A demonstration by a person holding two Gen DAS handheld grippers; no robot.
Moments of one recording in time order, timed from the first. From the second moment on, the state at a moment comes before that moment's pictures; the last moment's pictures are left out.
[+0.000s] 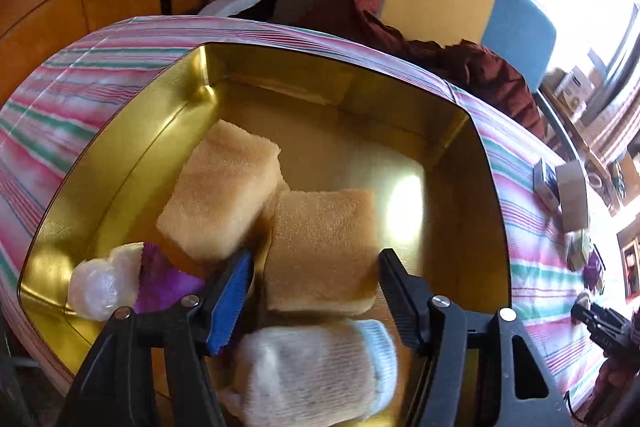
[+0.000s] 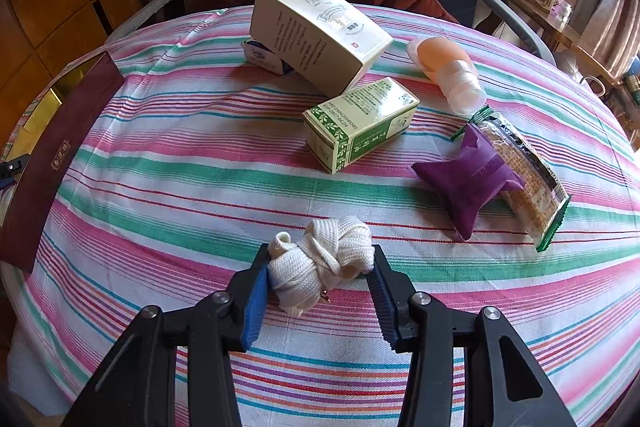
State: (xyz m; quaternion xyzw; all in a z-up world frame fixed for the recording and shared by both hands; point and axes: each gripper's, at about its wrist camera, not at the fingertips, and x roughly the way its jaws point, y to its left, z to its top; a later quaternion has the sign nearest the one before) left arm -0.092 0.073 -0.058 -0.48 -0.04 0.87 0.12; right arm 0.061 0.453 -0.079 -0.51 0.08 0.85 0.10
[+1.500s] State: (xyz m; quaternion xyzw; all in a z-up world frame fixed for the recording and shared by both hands) left arm -0.037 0.000 -0.017 -0.36 -0.18 0.91 0.08; right arm -0.007 0.183 -0.007 -0.43 -0.02 0.89 -0.13
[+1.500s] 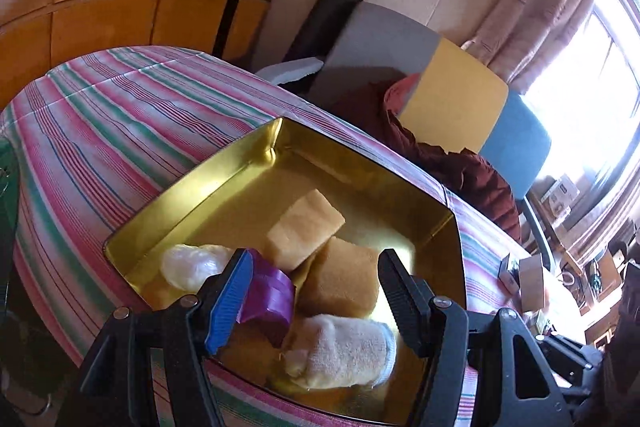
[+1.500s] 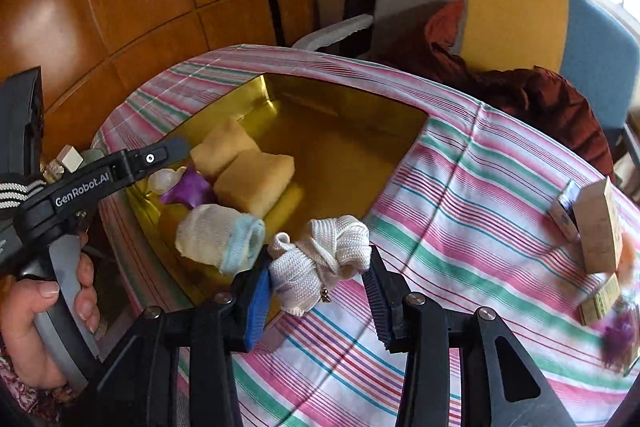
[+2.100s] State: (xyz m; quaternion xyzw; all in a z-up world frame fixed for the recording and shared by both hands) left arm -0.043 -0.011 -0.015 -0.37 -0.19 0.91 0.08; right arm -0.021 0.158 -0.024 -0.44 -0.09 0.88 -0.14
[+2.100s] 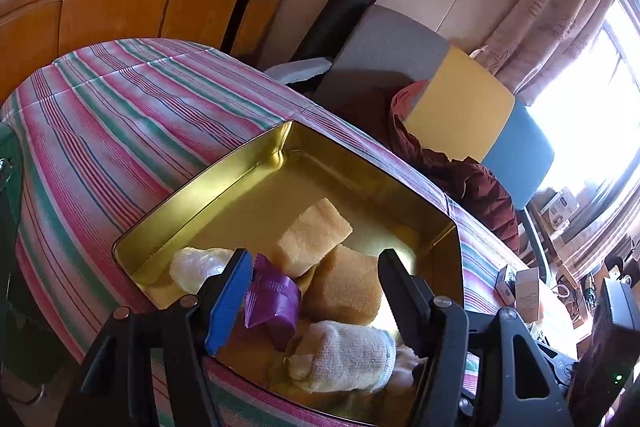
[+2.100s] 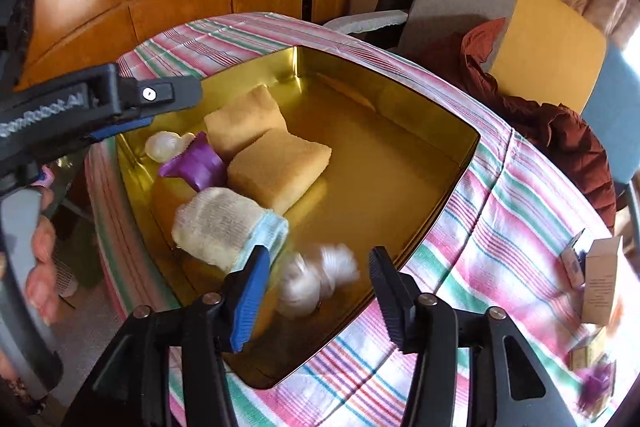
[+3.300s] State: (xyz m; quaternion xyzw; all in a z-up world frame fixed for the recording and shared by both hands) left arm 0.006 0.109 -0.014 -0.38 -0.04 0.88 0.26; right arm 0.048 0.392 -0.070 -0.52 0.09 0.84 0.10
